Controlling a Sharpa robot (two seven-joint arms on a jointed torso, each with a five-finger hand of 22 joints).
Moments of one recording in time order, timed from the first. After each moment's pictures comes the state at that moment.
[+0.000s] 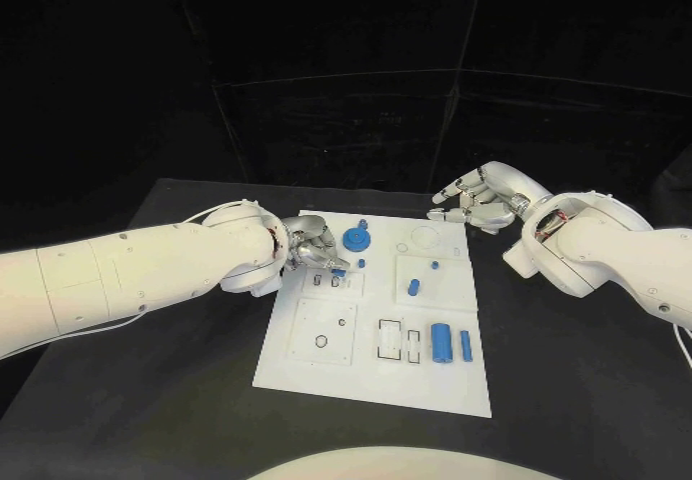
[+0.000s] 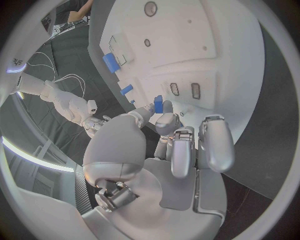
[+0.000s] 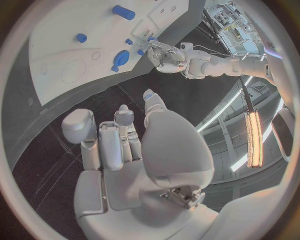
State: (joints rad) left arm 1.29 -0.75 -0.16 1.47 -1.03 -0.07 -0.33; left_hand 1.11 -0.06 0.49 0.07 0.12 0.91 0.04 0.63 0.63 1.30 -0.04 1.12 1.05 1.47 -0.10 1.57 1.31 0.08 1.47 0.01 1.32 1.20; right arm 1.25 -0.87 -0.01 1.55 -1.02 -0.37 -0.06; right_hand 1.30 -0.07 -0.09 0.18 0.35 0.95 0.14 0.11 0.07 1.21 0.06 1.03 0.98 1.47 -0.02 1.38 1.29 0.10 1.32 0.08 1.26 0.92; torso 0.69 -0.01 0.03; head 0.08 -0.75
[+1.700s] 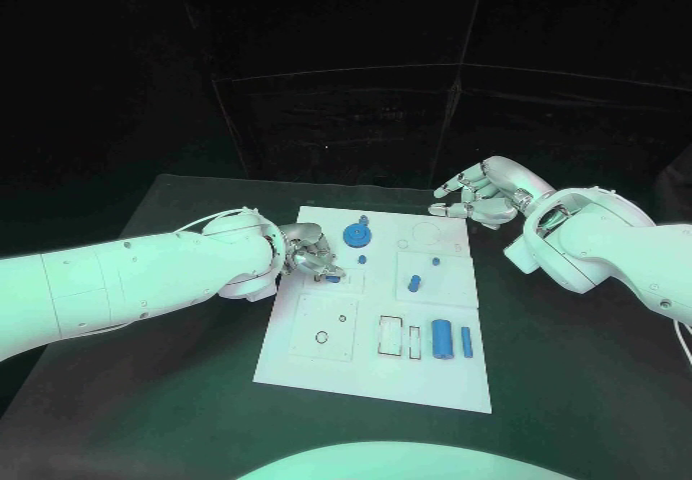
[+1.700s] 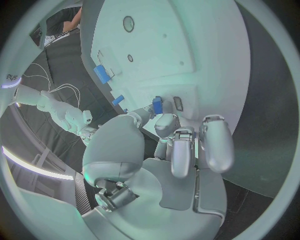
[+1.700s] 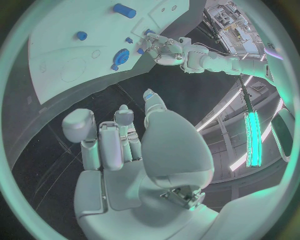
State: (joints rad) left arm 1.27 -0.75 -0.18 1.46 -1.10 -0.06 -0.33; left_hand 1.09 -0.08 0.52 0.04 0.11 0.92 0.04 0.64 0.64 1.32 -0.04 1.14 1.06 1.47 -0.10 1.57 1.31 0.08 1.47 0.01 1.33 1.21; right arm 1.25 -0.87 -0.01 1.54 -1.02 -0.38 -0.04; right_hand 1.30 -0.07 -0.09 0.18 0.35 0.95 0.14 0.11 0.07 1.21 0.06 1.02 0.97 1.47 -0.02 1.38 1.29 0.10 1.31 0.08 1.25 0.91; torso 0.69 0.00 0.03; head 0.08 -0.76
